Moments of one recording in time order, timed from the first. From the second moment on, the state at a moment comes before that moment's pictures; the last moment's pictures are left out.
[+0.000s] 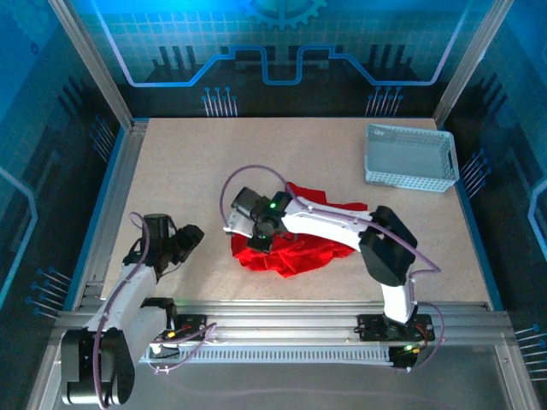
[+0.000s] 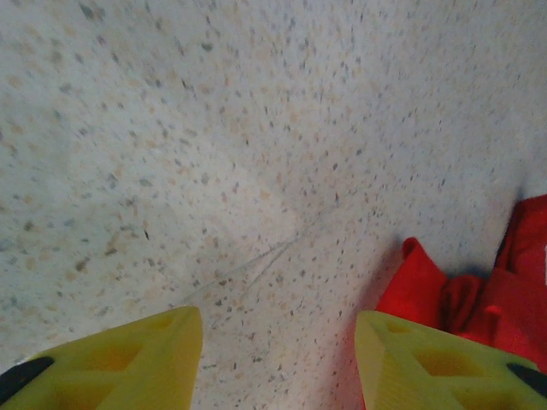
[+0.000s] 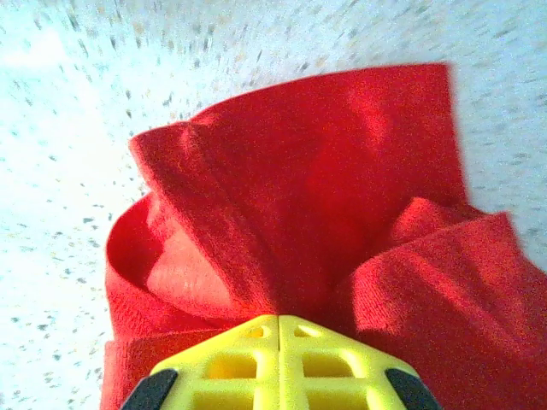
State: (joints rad) left arm 0.05 0.90 0.34 -0.34 0.30 -0.88; right arm 0.98 1.90 1.51 -0.81 -0.04 -0.32
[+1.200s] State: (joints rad) left arm -0.52 0.98 0.35 -0.16 0.22 -1.29; right arm 0.95 1.82 1.42 -0.71 -0.05 -0.26
